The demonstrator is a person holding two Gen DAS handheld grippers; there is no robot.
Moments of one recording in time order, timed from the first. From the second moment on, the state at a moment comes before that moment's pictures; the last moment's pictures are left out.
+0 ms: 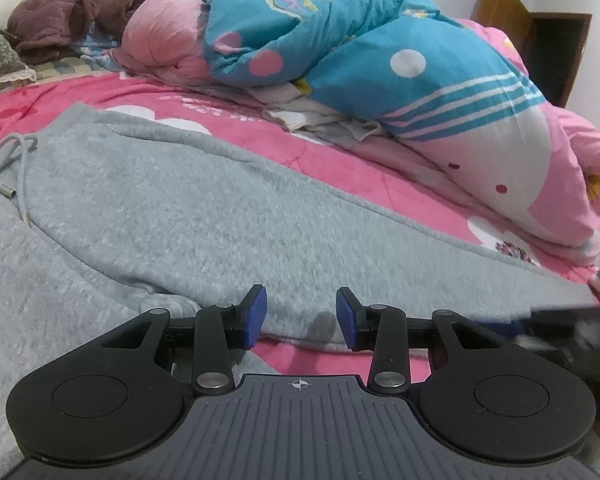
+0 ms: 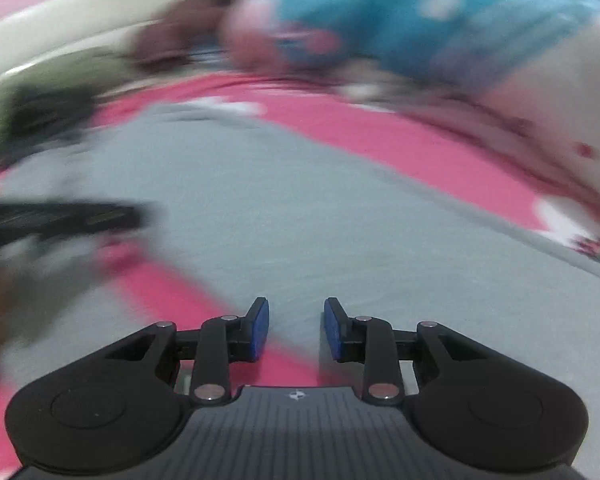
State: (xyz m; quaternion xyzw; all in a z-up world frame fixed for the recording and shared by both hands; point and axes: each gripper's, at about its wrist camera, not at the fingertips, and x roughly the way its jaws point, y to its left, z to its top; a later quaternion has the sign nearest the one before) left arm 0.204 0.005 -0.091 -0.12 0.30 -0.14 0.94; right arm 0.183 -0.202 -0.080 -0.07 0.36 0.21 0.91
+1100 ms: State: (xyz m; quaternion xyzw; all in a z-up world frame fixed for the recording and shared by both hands) left arm 0.218 0.067 -0.085 -0.22 0.32 -0.08 0.92; right arm 0.214 -0.158 -0.074 -0.03 0.35 0.29 0.89
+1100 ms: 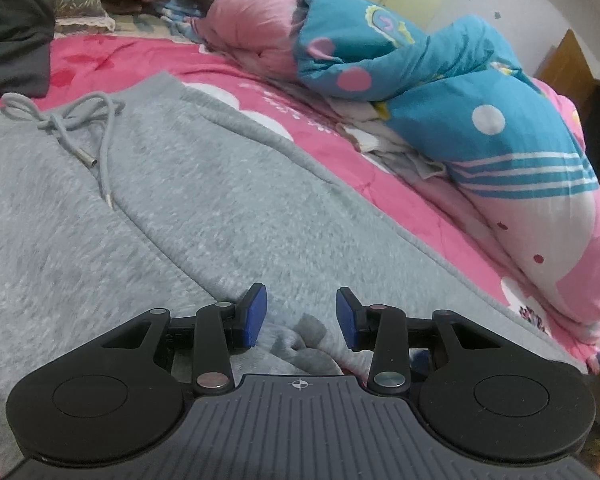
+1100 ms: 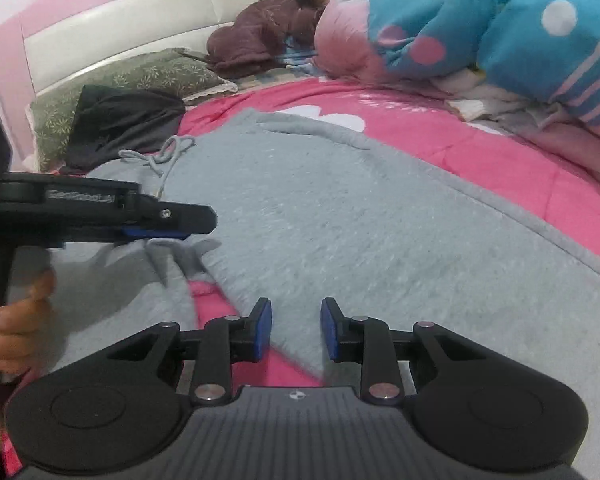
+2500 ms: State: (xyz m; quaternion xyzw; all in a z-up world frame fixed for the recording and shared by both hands) left arm 0.148 0.276 -0.098 -0.30 0.28 0.04 0.91; right arm 0.021 -0.096 -0.001 -0.20 0.19 0.24 0.93
